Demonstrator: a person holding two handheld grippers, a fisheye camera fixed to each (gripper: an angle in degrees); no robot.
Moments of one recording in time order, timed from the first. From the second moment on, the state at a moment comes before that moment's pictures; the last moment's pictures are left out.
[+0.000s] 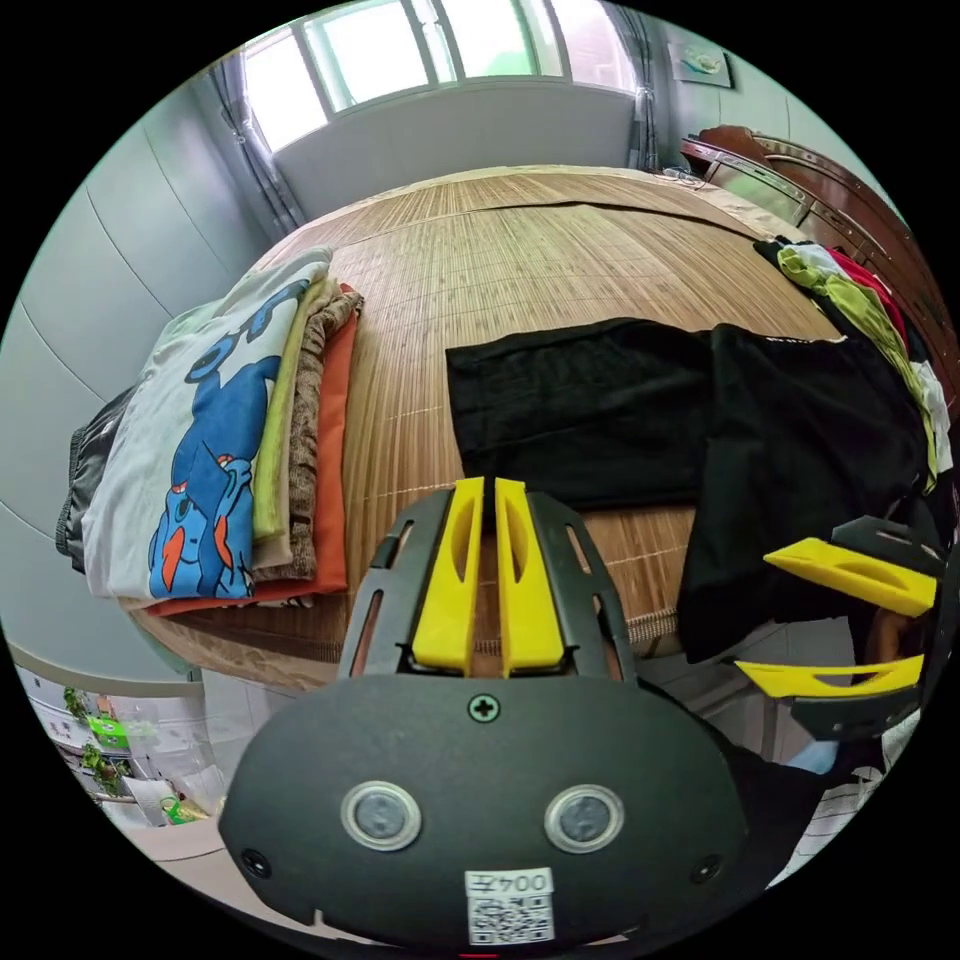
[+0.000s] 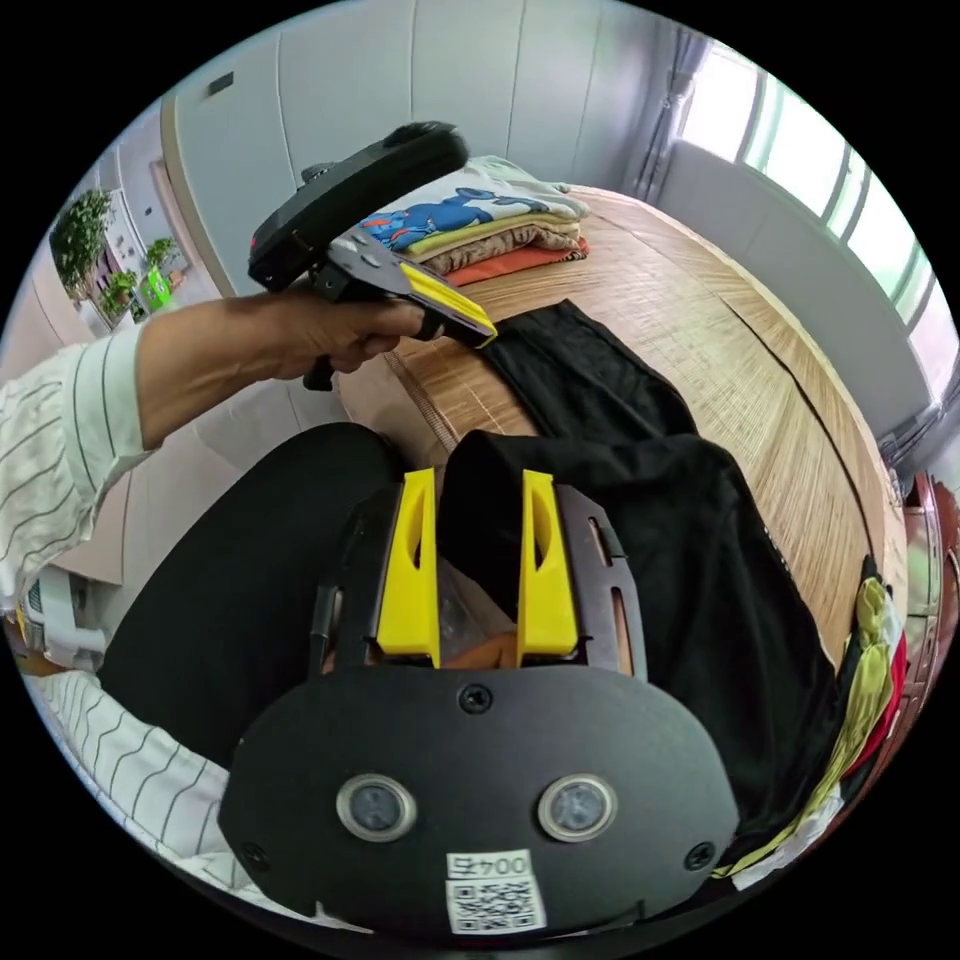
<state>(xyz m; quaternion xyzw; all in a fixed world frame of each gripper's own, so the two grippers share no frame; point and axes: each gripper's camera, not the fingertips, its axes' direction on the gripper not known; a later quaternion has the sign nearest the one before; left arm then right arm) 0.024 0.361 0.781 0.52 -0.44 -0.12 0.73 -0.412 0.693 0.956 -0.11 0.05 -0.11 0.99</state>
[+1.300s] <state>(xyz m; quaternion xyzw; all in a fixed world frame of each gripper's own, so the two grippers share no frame) 0.087 0.332 0.794 0.54 -0.39 -0.14 0.74 0.109 0.982 0.831 0.32 -0.31 0.62 0.64</state>
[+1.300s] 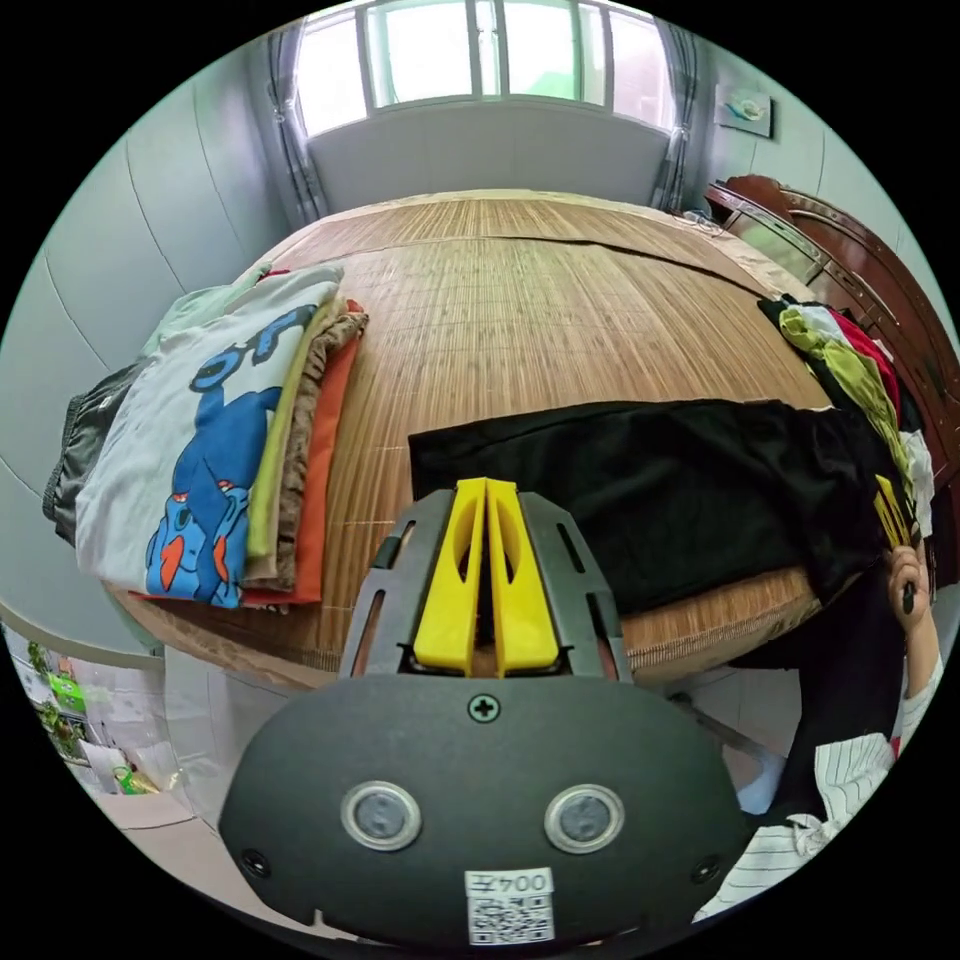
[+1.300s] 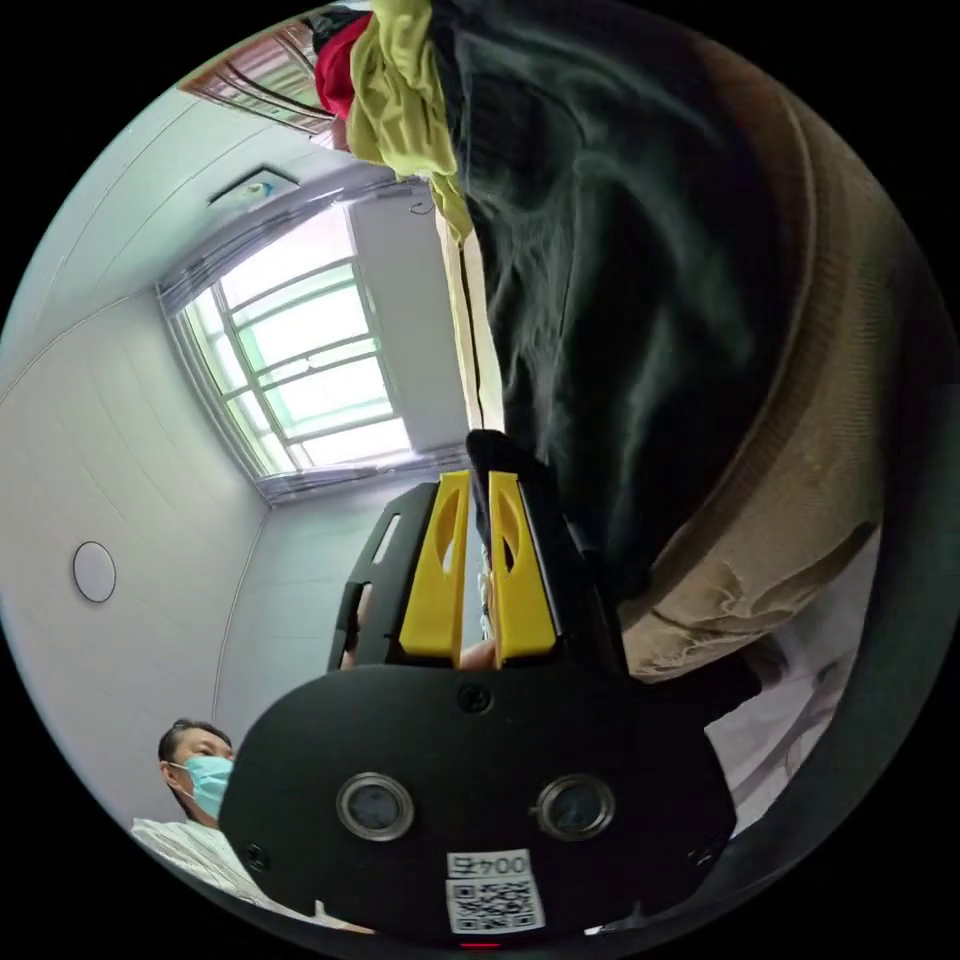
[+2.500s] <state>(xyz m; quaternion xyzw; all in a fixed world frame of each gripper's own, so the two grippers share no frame) 0.165 0.325 0.892 0.55 -0.29 0.11 0.78 0.040 0.615 0.942 -0.04 -0.21 0.29 0.93</state>
